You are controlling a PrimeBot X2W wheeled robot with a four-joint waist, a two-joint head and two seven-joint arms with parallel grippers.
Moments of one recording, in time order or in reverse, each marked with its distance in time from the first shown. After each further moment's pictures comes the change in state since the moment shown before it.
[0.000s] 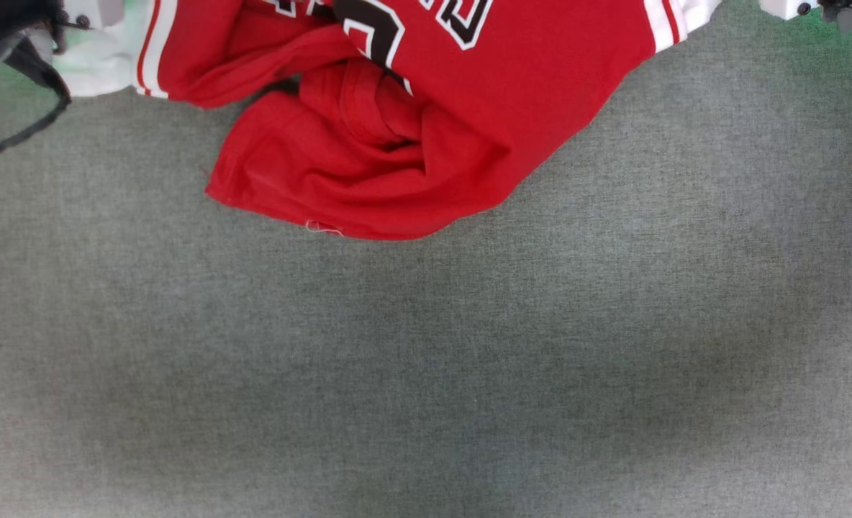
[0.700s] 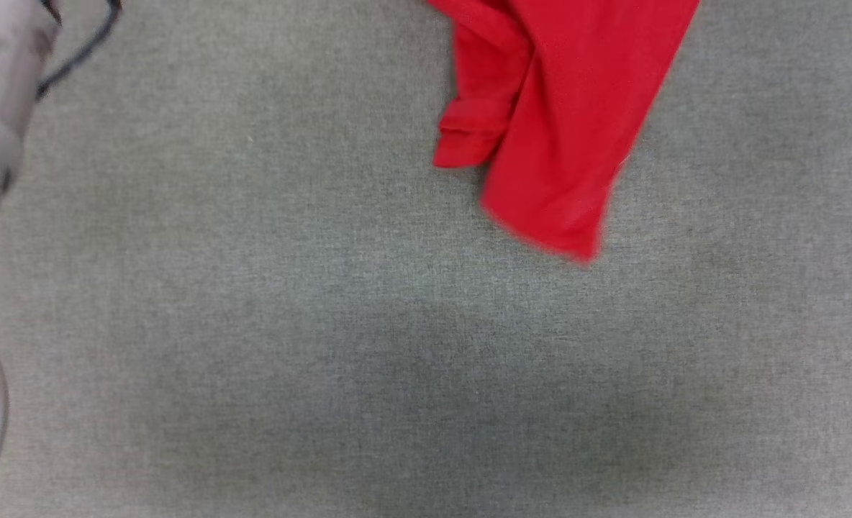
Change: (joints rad) left arm -0.112 -0.200 0.077 0.277 -0.031 -0.007 -0.774; right arm -0.218 0.085 -0.140 0.395 -0.094 0.000 -0.707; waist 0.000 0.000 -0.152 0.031
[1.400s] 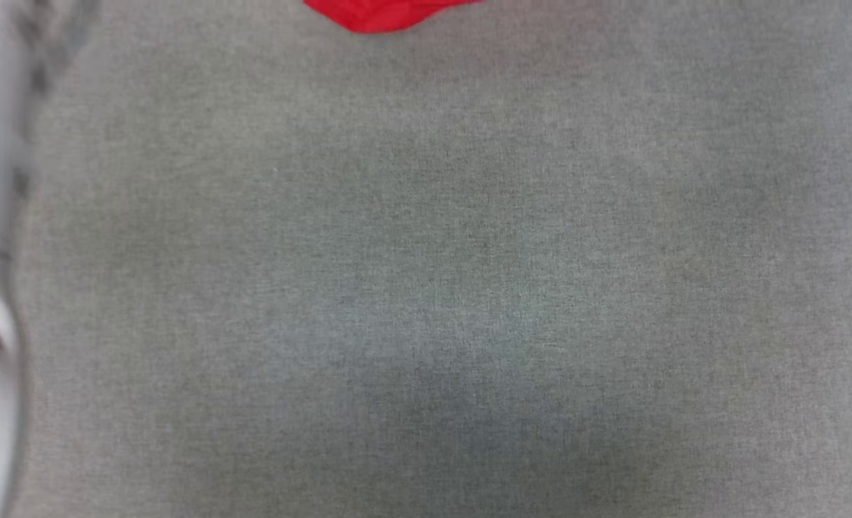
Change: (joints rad) left arm 0.032 -0.052 0.405 -0.025 0.200 0.006 -0.090; right arm 0.034 0.000 -0.017 -0.037 -0.016 0.000 -0.063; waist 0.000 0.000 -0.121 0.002
